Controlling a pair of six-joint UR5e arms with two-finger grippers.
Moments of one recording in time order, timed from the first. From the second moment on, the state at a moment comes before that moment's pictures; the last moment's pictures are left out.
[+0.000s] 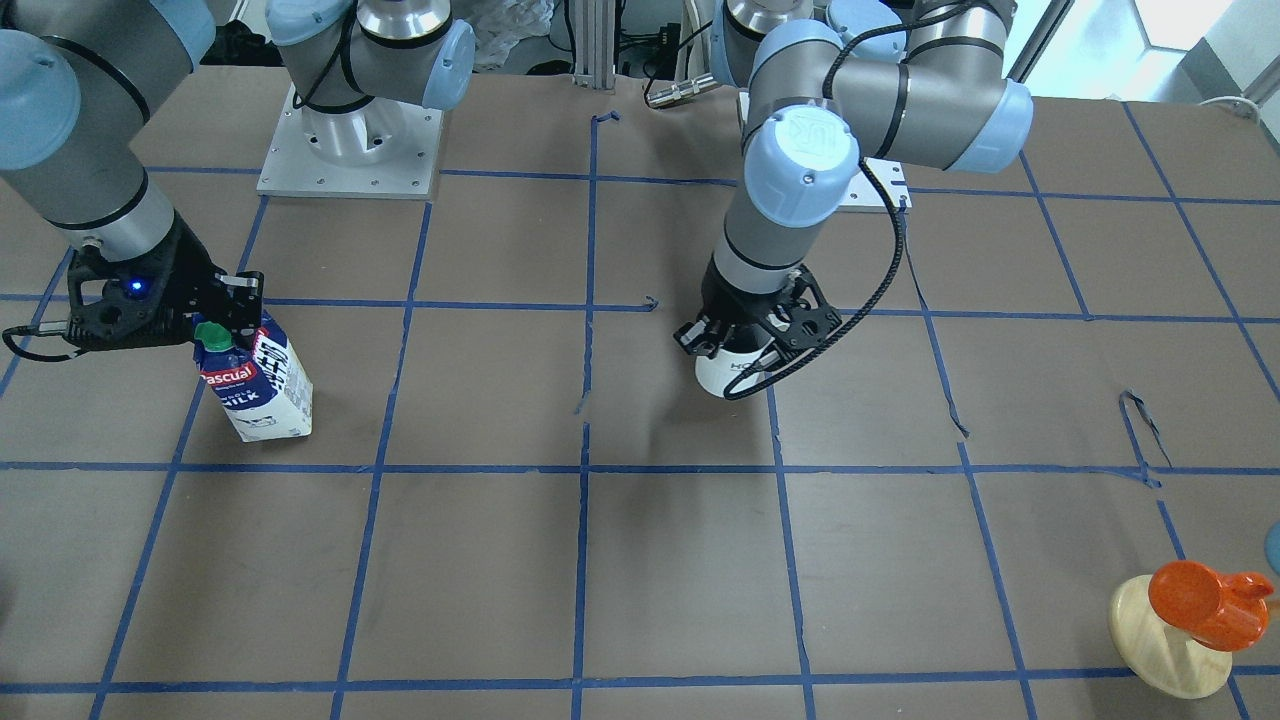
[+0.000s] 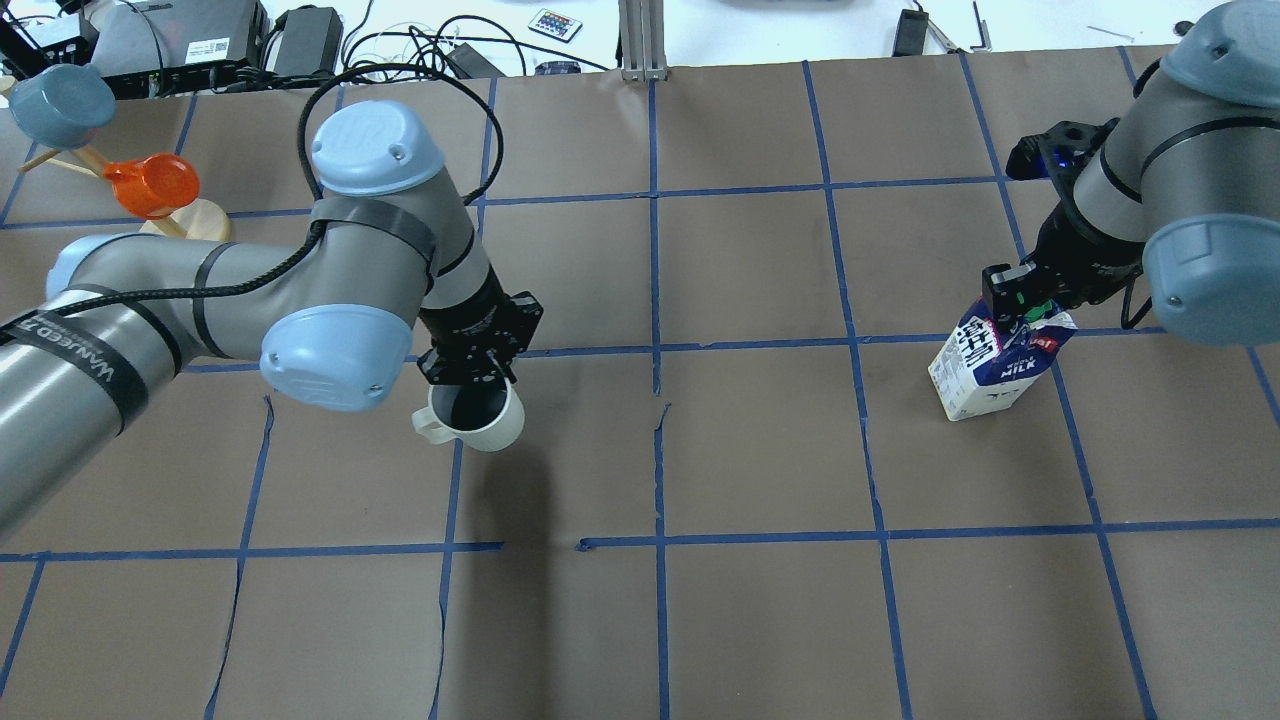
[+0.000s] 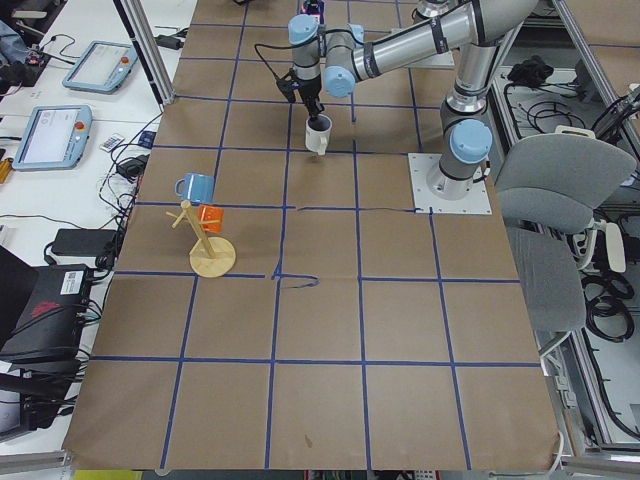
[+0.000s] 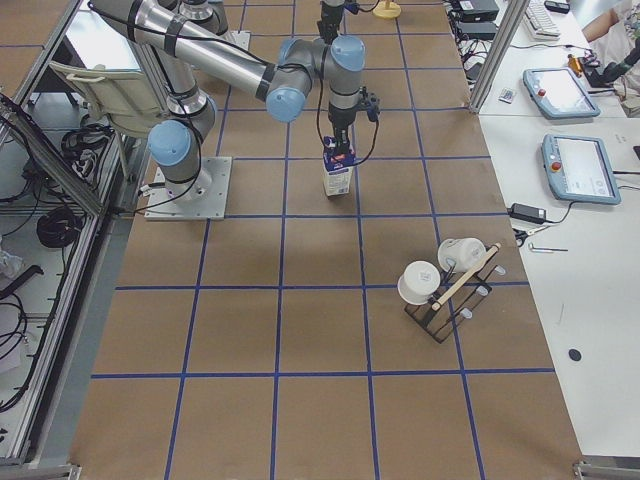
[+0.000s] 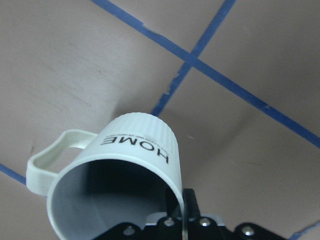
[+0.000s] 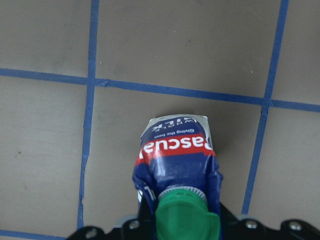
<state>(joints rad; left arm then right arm) -1.77 -1.73 -1.87 -1.18 1.49 -0.88 1.32 -1.56 1.91 -1.93 -1.57 -0.38</state>
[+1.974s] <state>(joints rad) -1.93 -1.87 -1.71 -1.21 1.36 -1.25 1.60 -1.52 1.73 -1.83 -1.55 0.02</state>
